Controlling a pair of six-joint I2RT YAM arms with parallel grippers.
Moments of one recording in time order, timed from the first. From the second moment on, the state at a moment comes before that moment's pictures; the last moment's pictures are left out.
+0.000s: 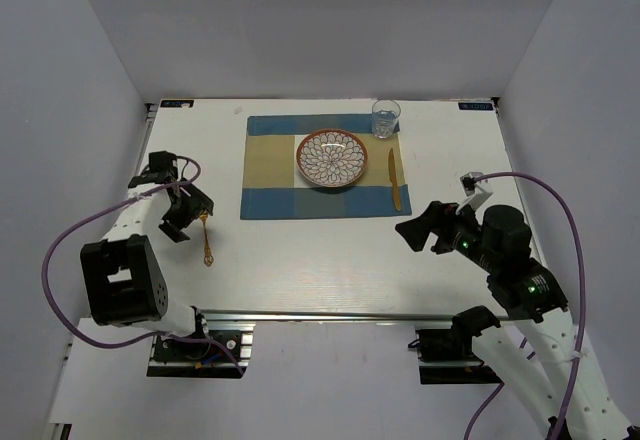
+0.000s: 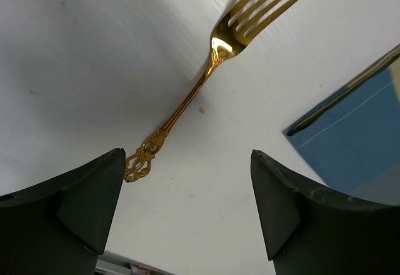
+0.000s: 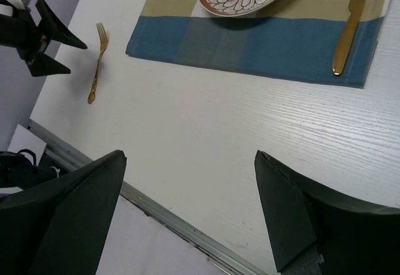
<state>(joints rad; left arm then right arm) 0.15 1.45 1.00 -0.77 -0.07 -0.71 0.41 0.51 0.75 -0.59 -0.24 0.45</state>
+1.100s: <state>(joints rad) 0.20 1.71 1.01 -0.70 0.00 -0.68 0.41 0.46 0.70 -0.49 -0.27 0.54</state>
